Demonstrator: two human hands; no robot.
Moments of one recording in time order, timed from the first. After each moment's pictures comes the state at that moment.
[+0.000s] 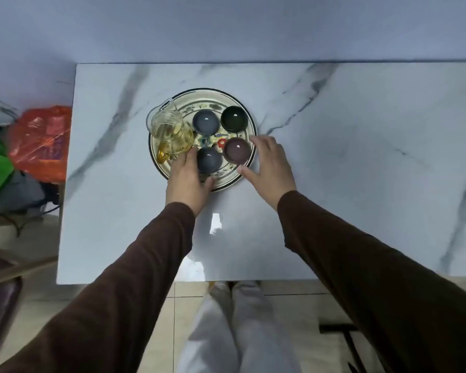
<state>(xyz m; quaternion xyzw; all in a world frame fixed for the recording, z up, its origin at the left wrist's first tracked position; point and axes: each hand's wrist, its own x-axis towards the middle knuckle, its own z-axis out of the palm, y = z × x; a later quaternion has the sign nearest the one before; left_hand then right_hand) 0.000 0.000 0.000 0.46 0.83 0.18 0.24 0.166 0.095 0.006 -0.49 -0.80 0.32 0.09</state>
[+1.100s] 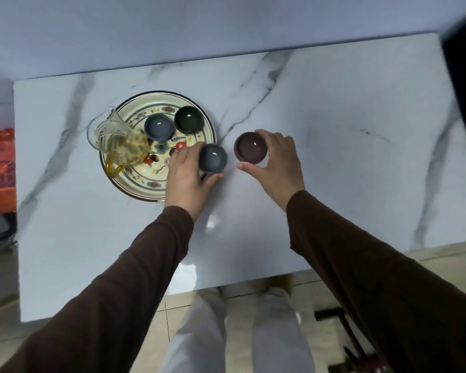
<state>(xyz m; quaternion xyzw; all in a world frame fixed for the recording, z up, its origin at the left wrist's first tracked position) 0.064 0.040 0.003 0.56 0.77 0.23 0.23 0.248 0.115 0.002 -0.58 -0.75 0.30 0.16</state>
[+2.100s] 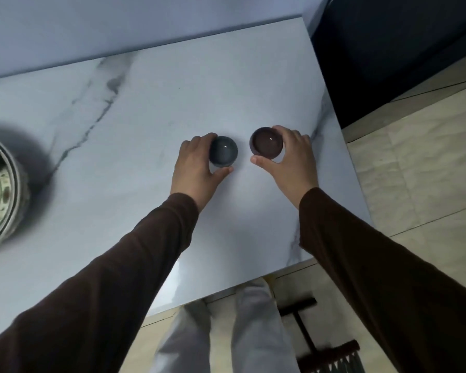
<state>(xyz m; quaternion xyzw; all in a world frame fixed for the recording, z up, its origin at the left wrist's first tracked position) 0.394 0.199 -0.041 0.62 0.69 0.23 0.29 0.598 0.238 -0.035 -0.68 -0.66 0.28 0.18</state>
